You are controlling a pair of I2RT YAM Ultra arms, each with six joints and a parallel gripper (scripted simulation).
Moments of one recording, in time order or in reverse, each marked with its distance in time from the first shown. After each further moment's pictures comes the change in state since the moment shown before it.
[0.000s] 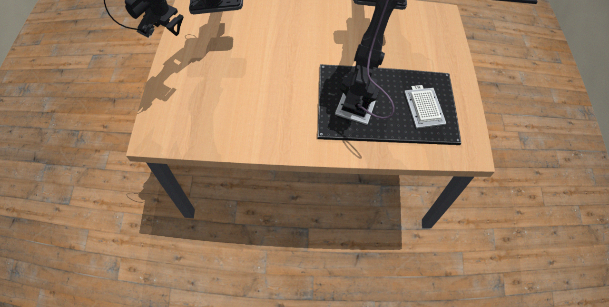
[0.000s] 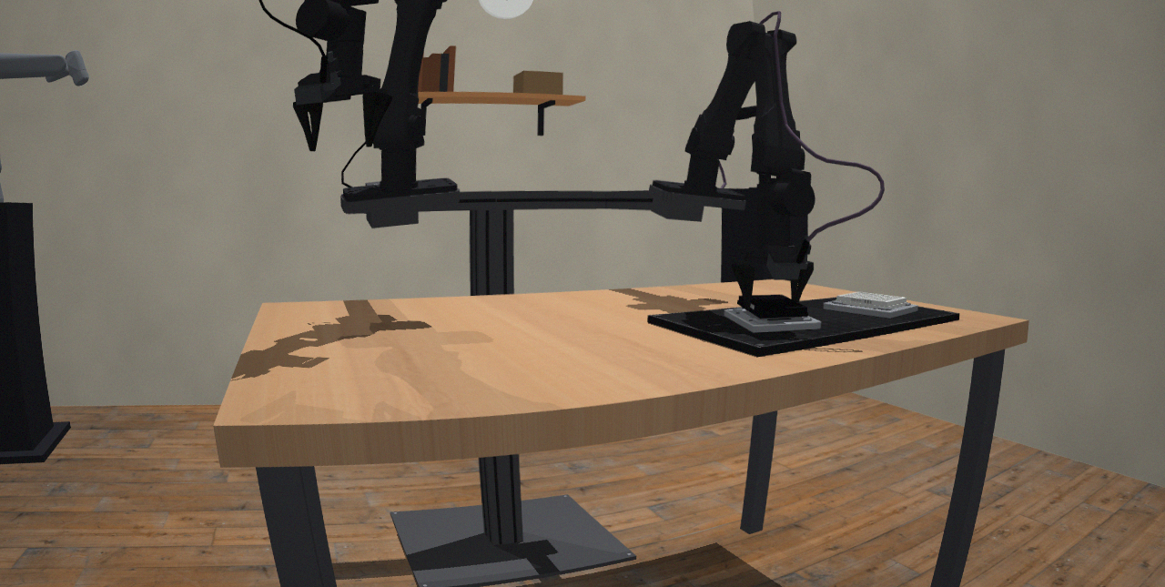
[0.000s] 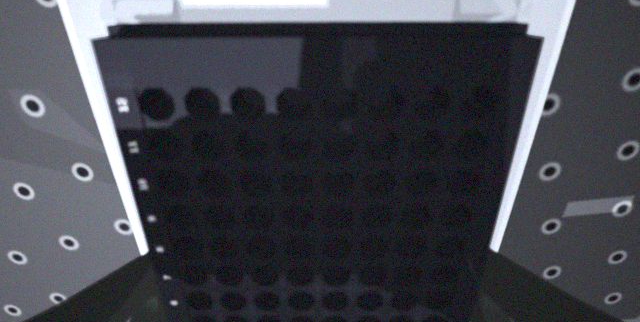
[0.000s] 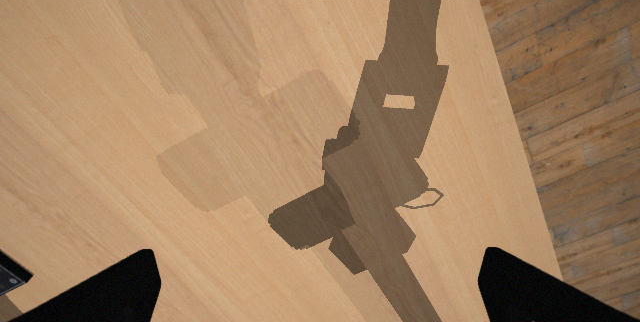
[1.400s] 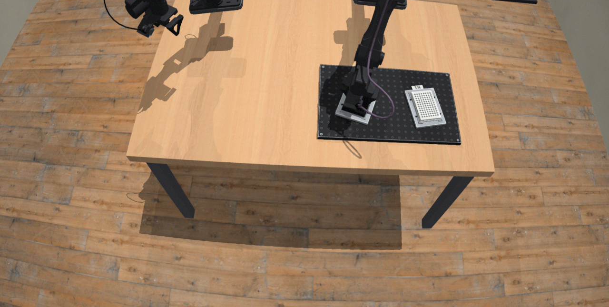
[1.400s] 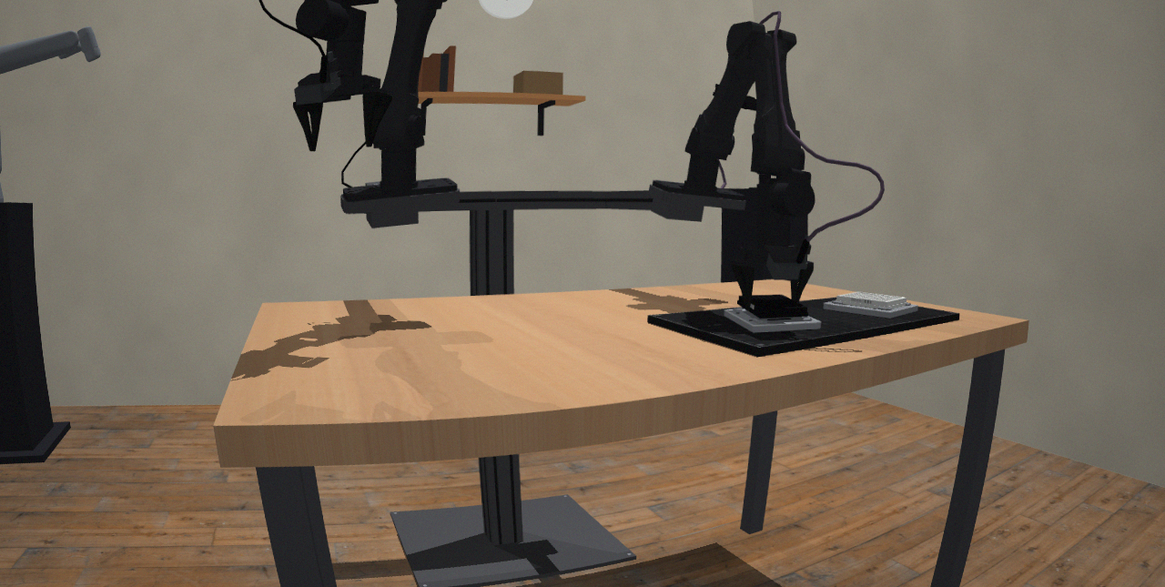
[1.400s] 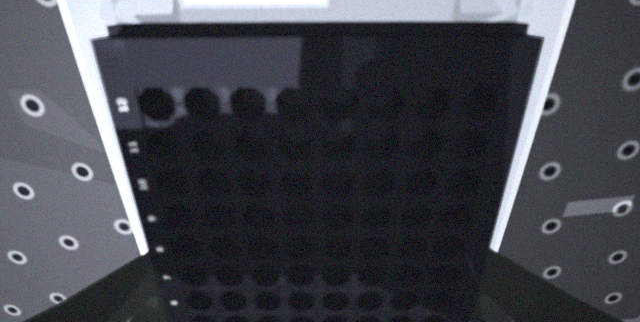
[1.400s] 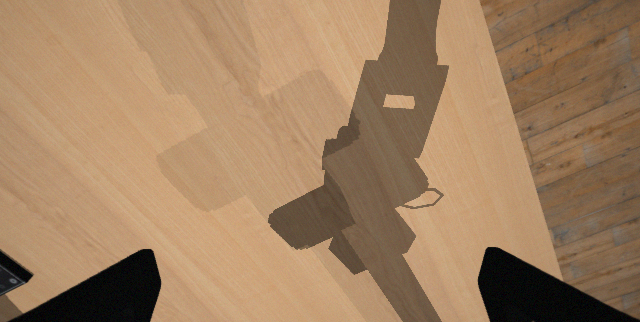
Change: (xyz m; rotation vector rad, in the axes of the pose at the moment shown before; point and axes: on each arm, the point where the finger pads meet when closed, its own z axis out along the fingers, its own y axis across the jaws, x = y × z) left arm 0.000 0.000 0.000 0.000 0.000 0.000; right arm 0.000 0.000 0.000 0.000 0.000 0.000
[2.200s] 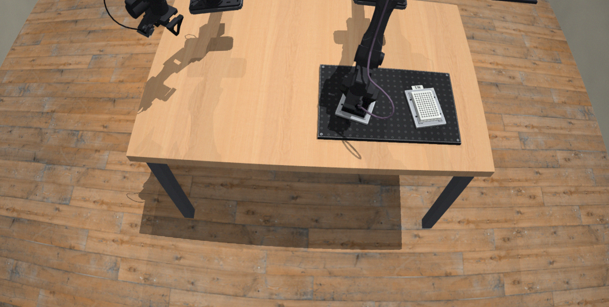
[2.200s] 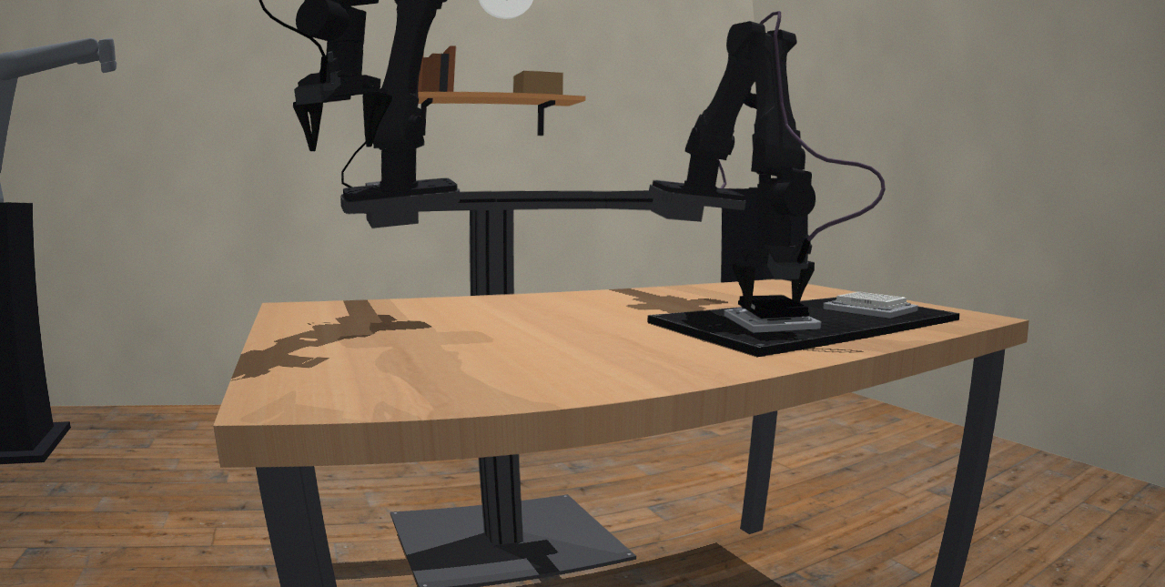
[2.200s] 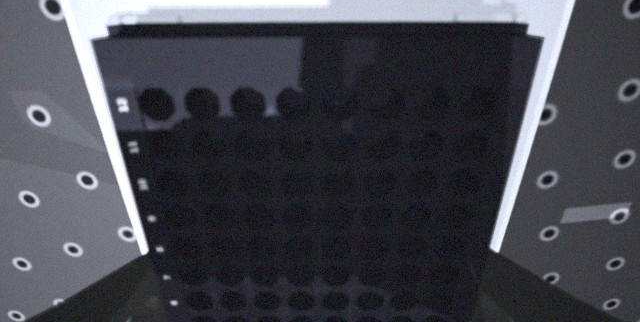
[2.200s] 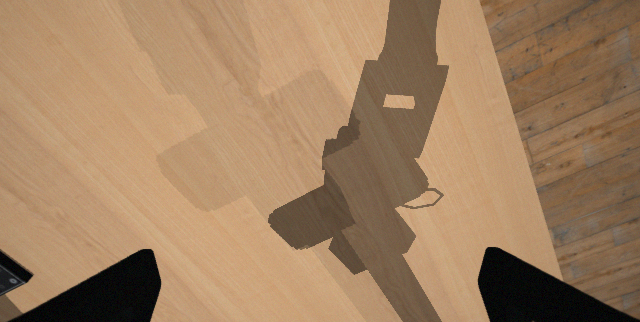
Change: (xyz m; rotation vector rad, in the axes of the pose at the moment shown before) left arm -0.003 0.000 0.000 -0.001 -0.006 0.001; right arm 0.000 0.000 0.000 0.000 0.000 0.000
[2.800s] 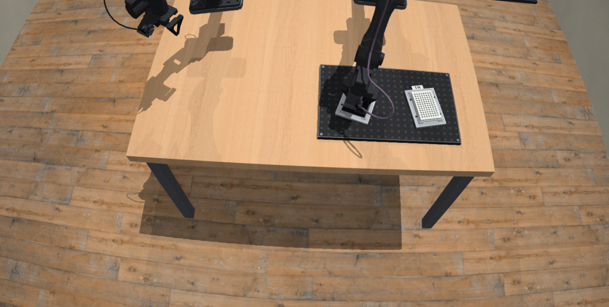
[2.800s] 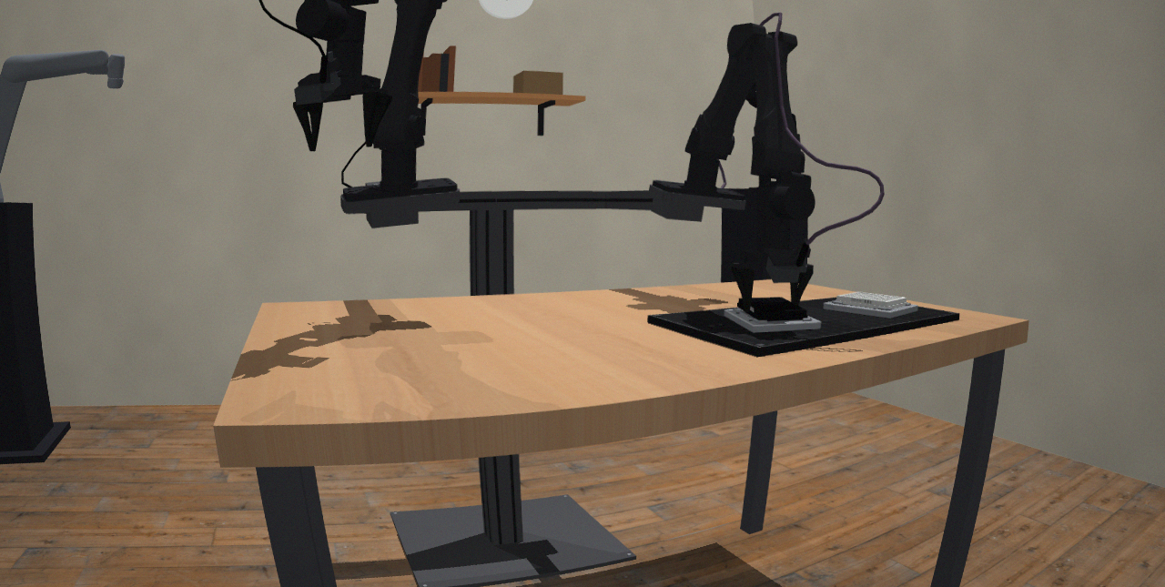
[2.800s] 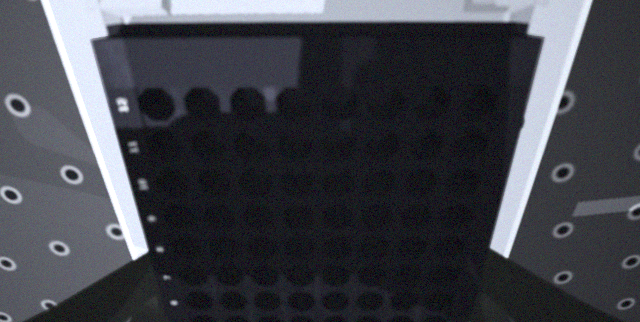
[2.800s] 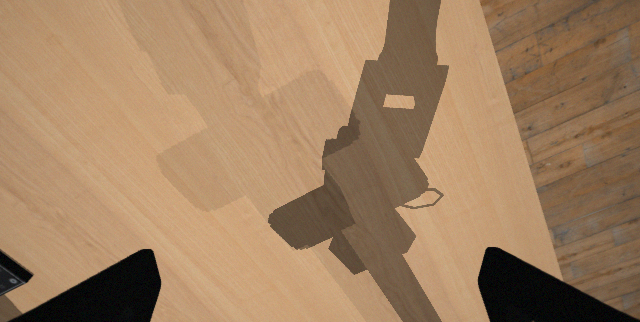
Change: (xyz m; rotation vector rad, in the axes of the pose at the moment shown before) left arm 0.005 0.000 0.005 0.001 0.008 0.003; right arm 0.000 0.000 0.000 0.000 0.000 0.000
